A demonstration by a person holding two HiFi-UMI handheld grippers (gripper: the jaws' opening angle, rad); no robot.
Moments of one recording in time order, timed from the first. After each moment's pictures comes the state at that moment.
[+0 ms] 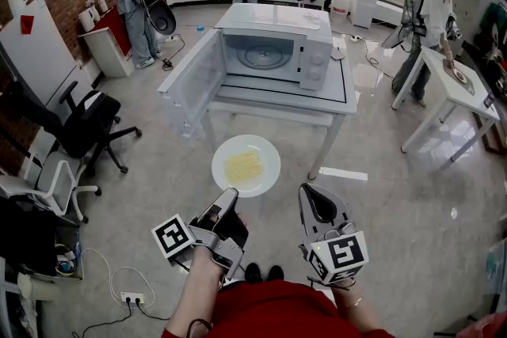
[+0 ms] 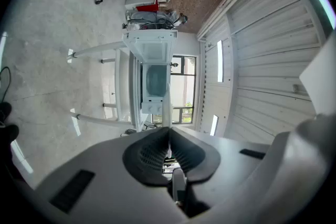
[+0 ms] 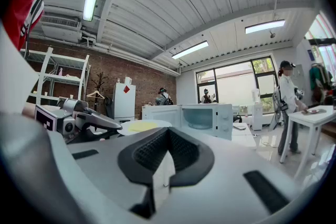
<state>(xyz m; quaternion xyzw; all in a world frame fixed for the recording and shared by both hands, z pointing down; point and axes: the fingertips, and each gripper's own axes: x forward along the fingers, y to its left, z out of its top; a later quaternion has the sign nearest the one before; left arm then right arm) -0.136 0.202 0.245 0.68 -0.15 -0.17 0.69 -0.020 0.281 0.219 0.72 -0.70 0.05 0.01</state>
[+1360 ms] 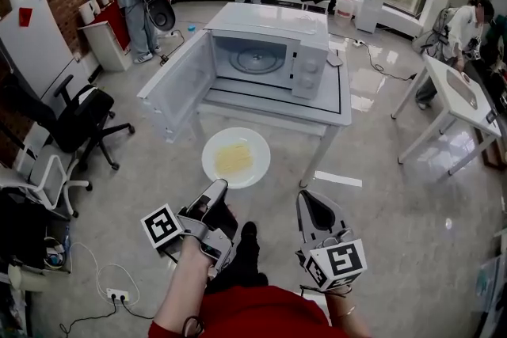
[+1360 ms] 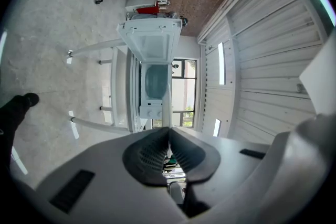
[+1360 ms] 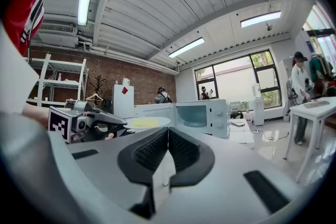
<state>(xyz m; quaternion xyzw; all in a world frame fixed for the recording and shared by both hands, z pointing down) -0.084 0.165 0.251 0.68 -0.17 -0.19 0.69 0.038 0.273 0.233 0.71 -0.70 0.07 0.00</state>
